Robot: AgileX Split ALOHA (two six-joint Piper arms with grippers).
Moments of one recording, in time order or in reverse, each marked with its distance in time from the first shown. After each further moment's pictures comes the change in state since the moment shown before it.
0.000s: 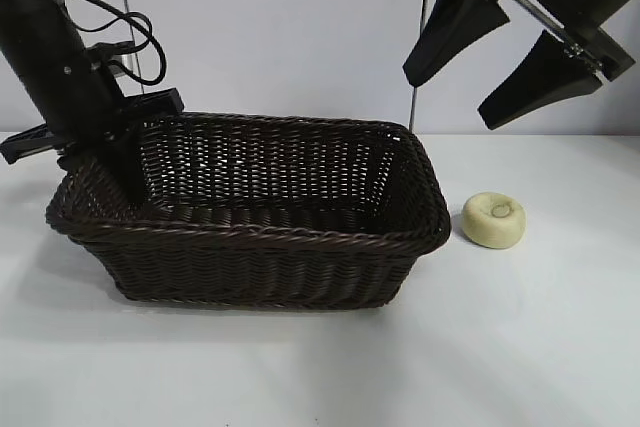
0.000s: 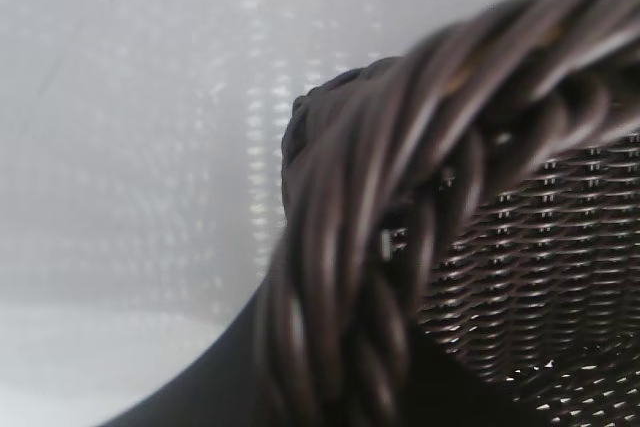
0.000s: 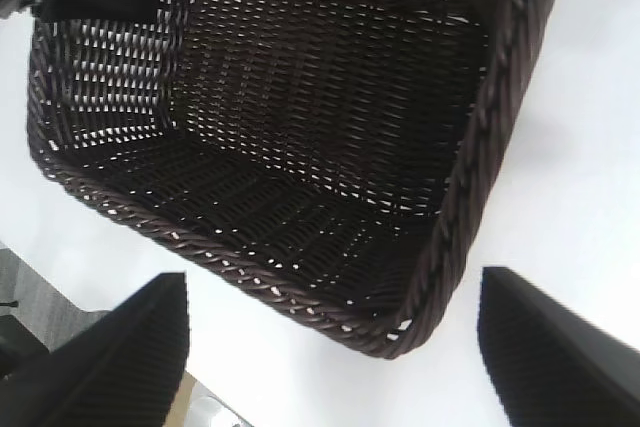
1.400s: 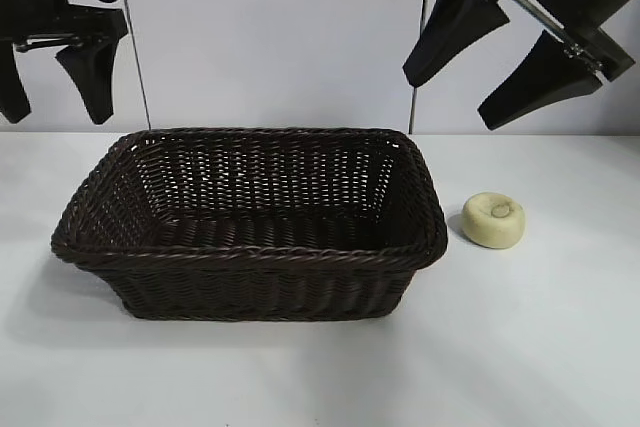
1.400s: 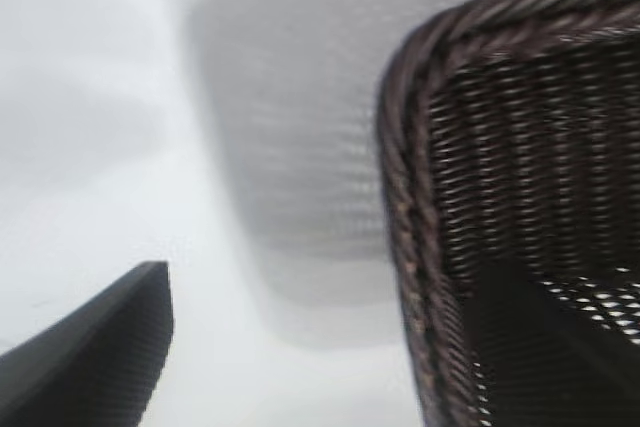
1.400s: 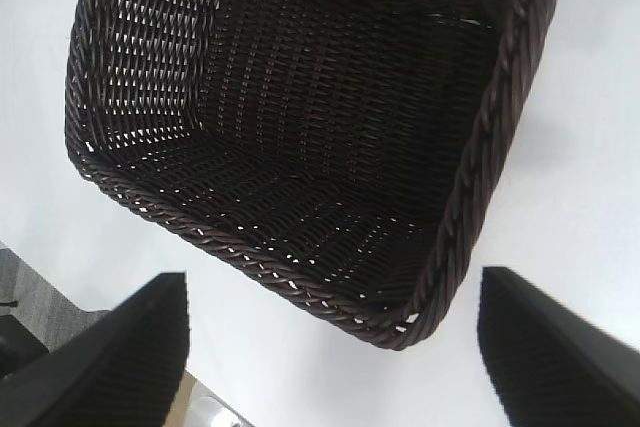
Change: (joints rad) left arm 0.125 -0.141 -0.151 0.391 0.227 -0.041; right arm 0.000 0.000 0.000 -0.001 0.000 0.000
